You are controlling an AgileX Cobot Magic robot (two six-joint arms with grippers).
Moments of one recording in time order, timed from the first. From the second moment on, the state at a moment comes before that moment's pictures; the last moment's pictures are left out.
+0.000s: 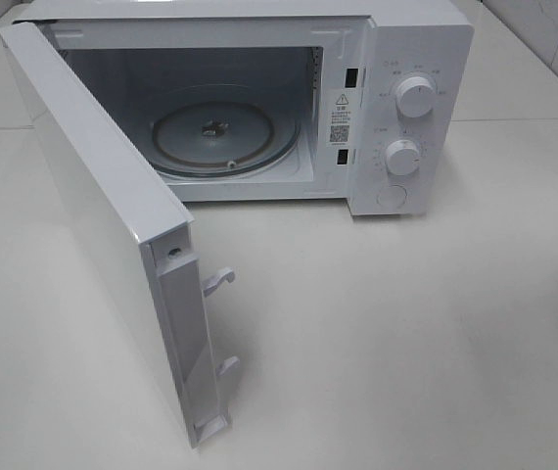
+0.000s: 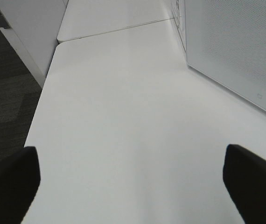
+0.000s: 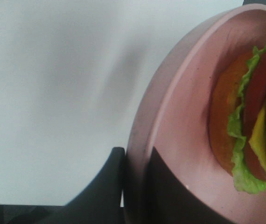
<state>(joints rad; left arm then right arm) -0.03 0.00 -0.50 0.07 1.04 0.16 0.28 1.12 -0.45 -0.82 0.84 0.39</state>
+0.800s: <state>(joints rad) -0.03 0.00 -0.50 0.07 1.04 0.16 0.05 1.41 -0.50 -1.04 0.63 0.64</state>
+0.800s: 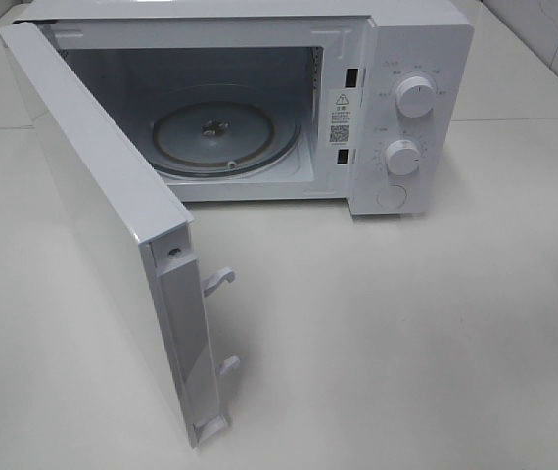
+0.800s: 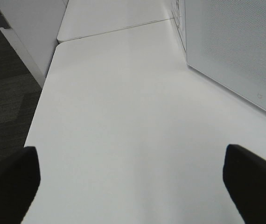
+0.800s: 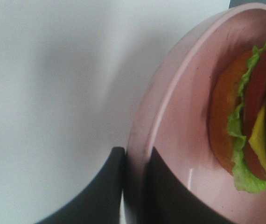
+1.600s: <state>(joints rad) -0.03 0.00 -0.50 0.07 1.04 0.16 0.04 1.65 -0.50 -1.16 0.50 0.89</state>
